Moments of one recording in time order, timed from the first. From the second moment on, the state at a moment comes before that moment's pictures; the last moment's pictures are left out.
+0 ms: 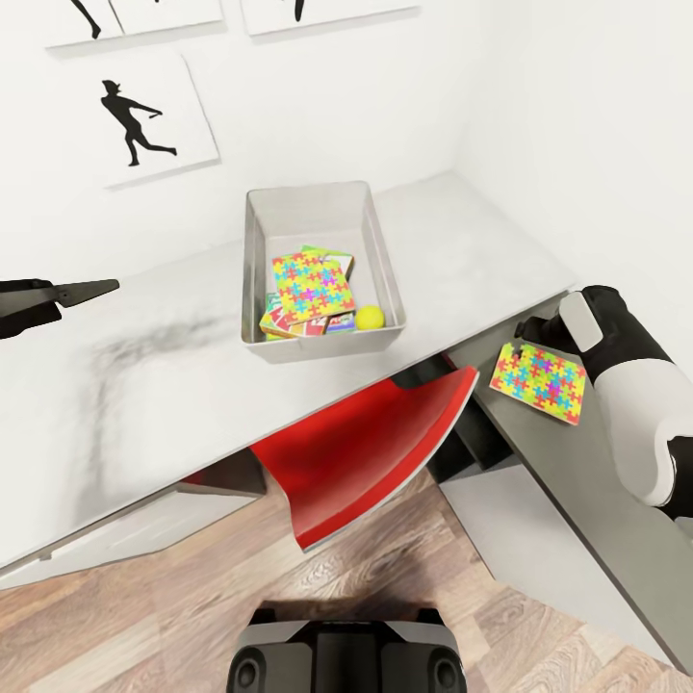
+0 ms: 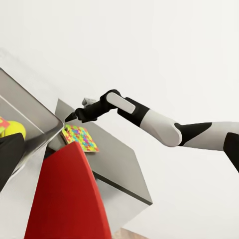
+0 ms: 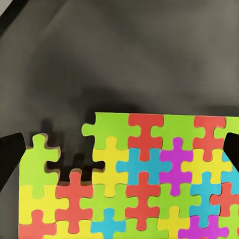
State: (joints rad) left arm -0.99 0.60 0.25 -1.43 0.54 1.04 -1.57; right arm -1.44 -0.25 -0.04 -0.52 -0.40 0.86 -0.37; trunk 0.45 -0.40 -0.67
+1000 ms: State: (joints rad) left arm -0.99 0.60 0.24 -1.43 0.54 1.04 -1.57; right arm -1.44 -0.25 -0.04 -0.52 -0.40 0.85 -0.37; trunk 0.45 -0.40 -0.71
